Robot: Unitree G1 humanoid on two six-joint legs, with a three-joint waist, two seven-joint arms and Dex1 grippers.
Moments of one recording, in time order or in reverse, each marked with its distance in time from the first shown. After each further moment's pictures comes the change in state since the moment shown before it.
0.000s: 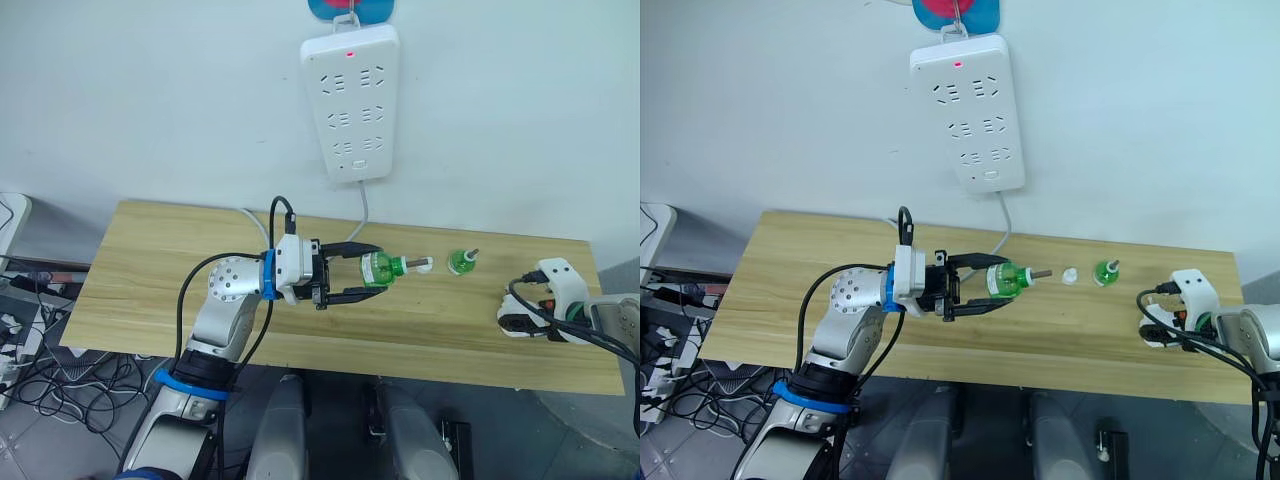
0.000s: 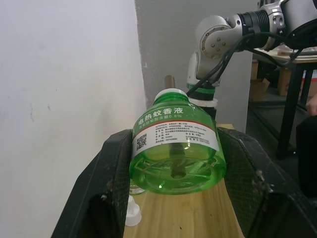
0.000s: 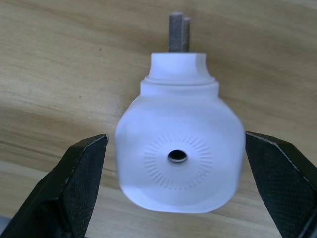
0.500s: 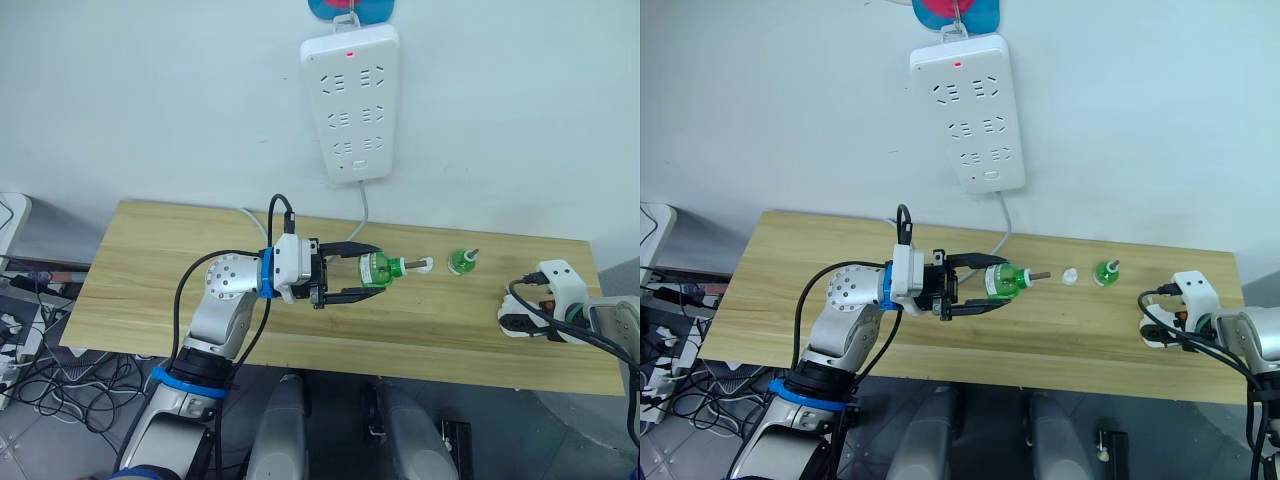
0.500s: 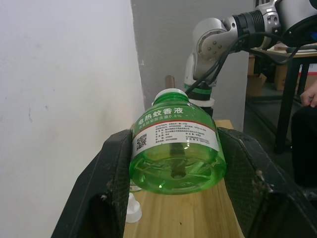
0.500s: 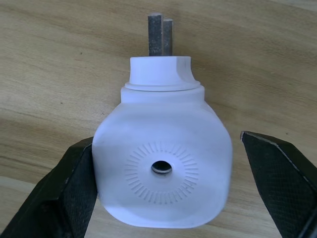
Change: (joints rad) left arm 0.000 0.020 0.000 0.000 0.000 -0.002 -0.017; right arm -0.001 0.033 0.000 0.048 -0.049 -0.047 0.028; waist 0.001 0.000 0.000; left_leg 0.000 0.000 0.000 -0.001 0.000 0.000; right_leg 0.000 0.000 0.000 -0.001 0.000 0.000
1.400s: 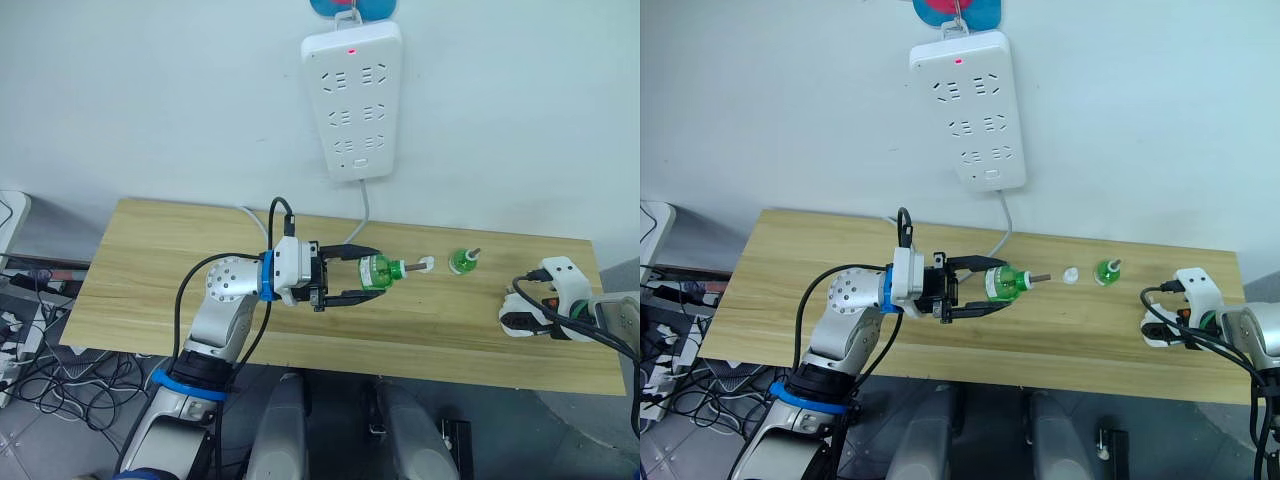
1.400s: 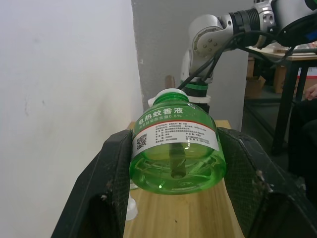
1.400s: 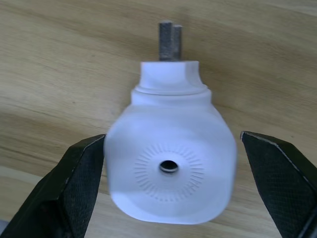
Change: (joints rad) left arm 0.019 -0.009 0.000 -0.005 0.000 0.000 -0.002; right arm -0.017 -0.032 0.000 0.000 -0.029 0.024 0.066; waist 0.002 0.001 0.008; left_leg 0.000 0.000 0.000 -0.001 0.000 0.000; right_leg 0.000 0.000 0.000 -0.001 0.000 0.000
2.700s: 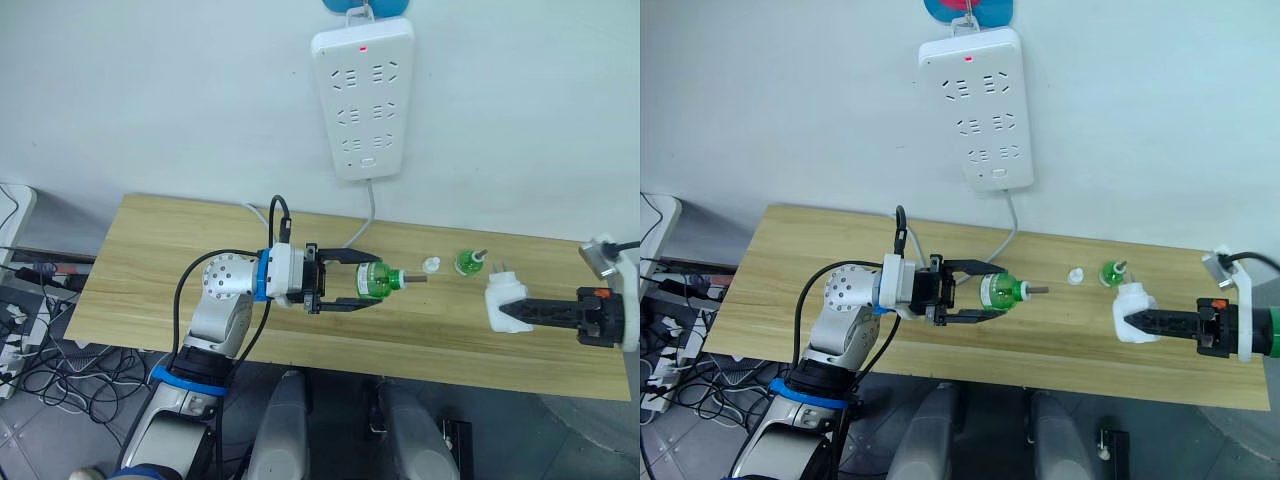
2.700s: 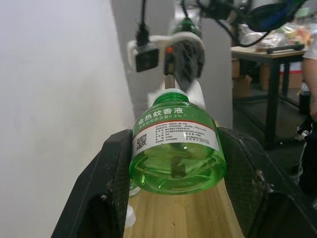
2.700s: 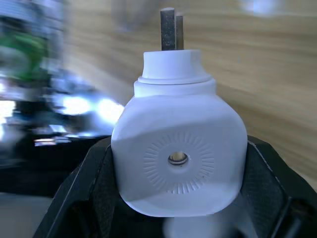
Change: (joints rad) left arm -0.028 0.001 0.010 0.037 -0.028 -0.106 -0.143; right arm 0.157 -0.124 -0.497 -0.166 1.025 0.351 0.098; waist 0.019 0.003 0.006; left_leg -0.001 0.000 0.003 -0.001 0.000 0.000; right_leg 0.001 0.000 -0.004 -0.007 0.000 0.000
